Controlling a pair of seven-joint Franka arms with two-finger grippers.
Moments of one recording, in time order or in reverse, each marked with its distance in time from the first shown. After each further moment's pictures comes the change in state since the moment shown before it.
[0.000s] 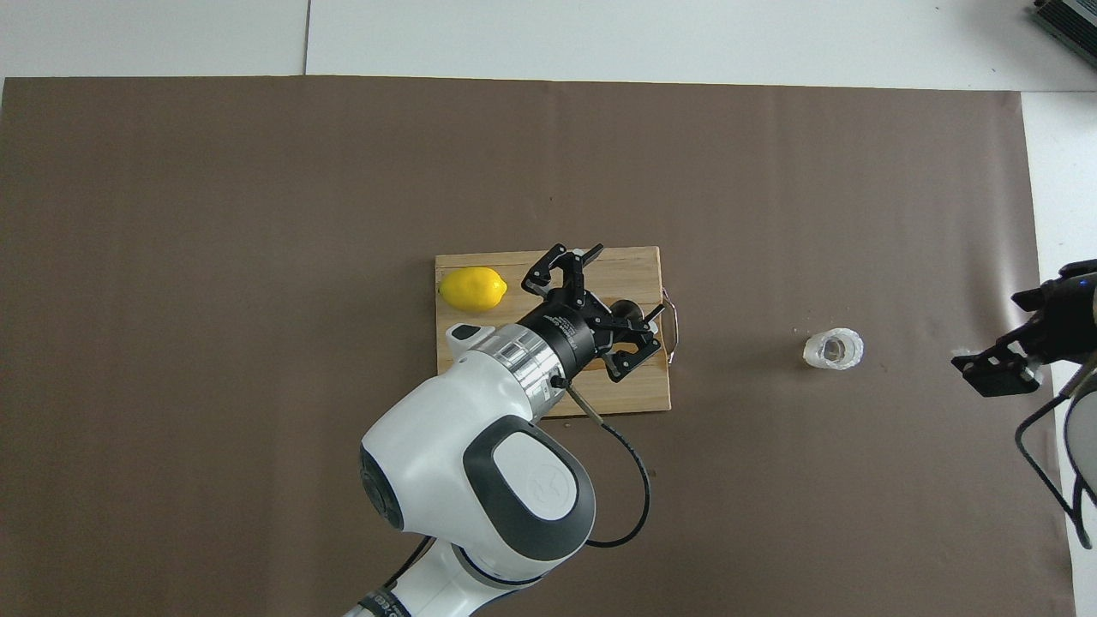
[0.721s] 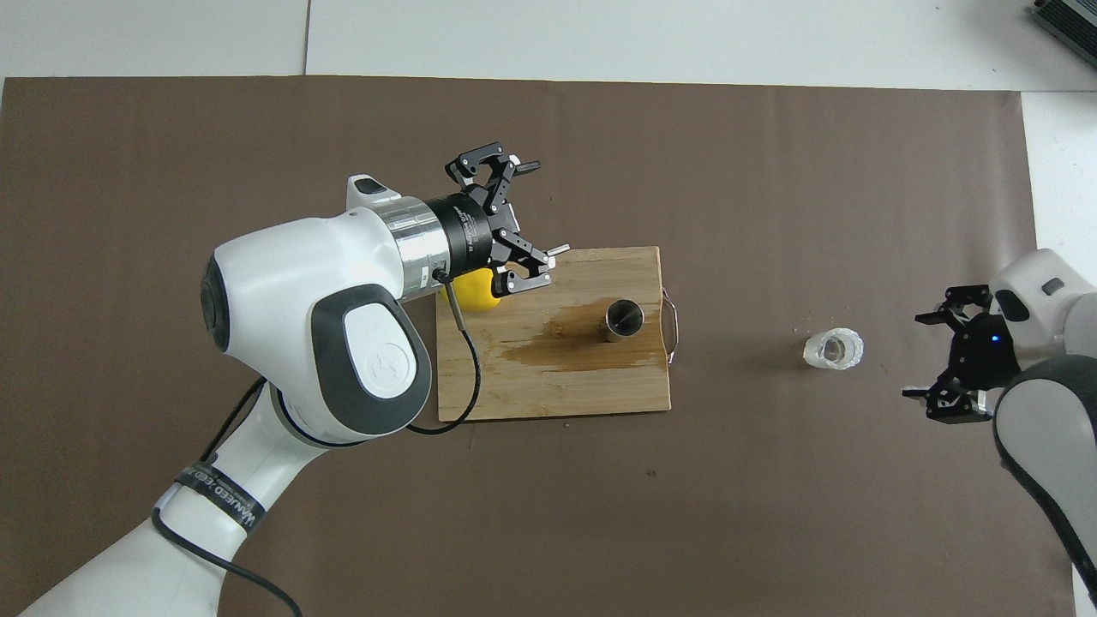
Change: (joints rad) left arm 0.315 -0.021 0.011 0.040 0.636 -0.503 0.023; right arm -0.084 0.052 -0.002 -0.271 0.258 0.276 -0.726
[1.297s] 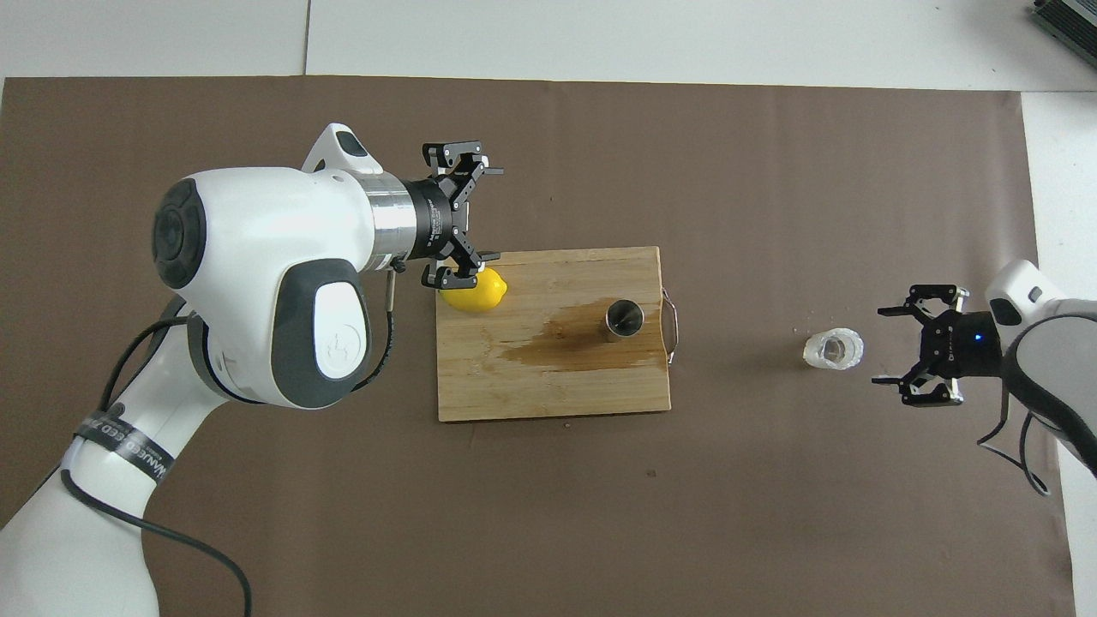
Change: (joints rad) left arm 0.087 0.000 0.000 0.017 0.441 -0.176 0.088; right arm -0.089 0.175 0.000 -0.012 0.340 0.077 -0.400
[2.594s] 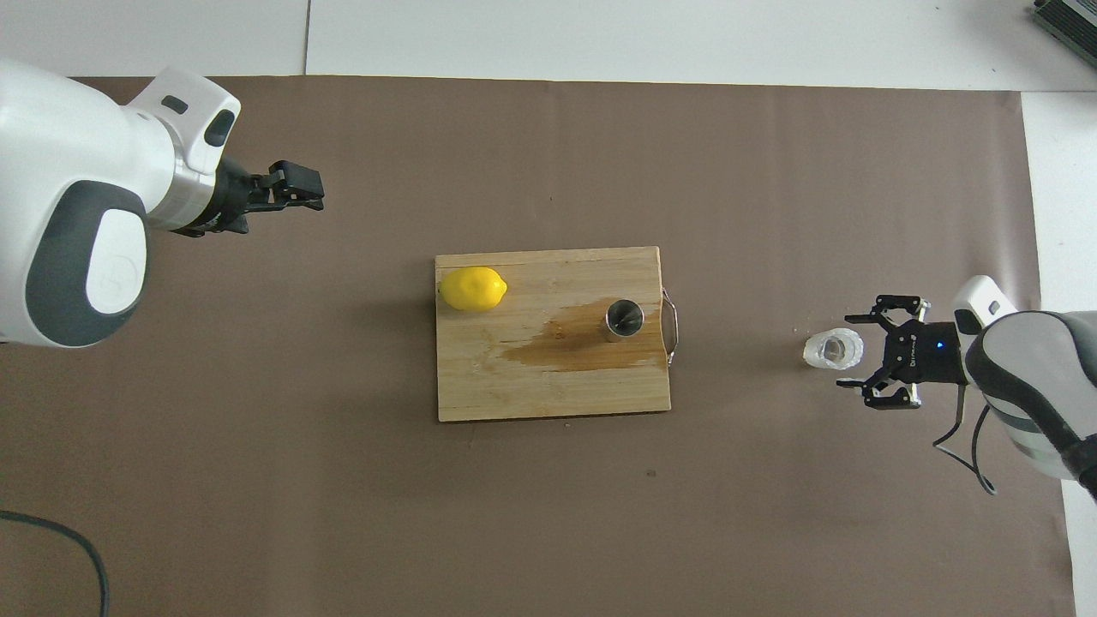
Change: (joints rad) left arm 0.293 -0.047 0.027 0.111 0.438 -0.478 1.138; right arm 0.010 0.073 0.007 -0.049 0.131 0.077 -0.061
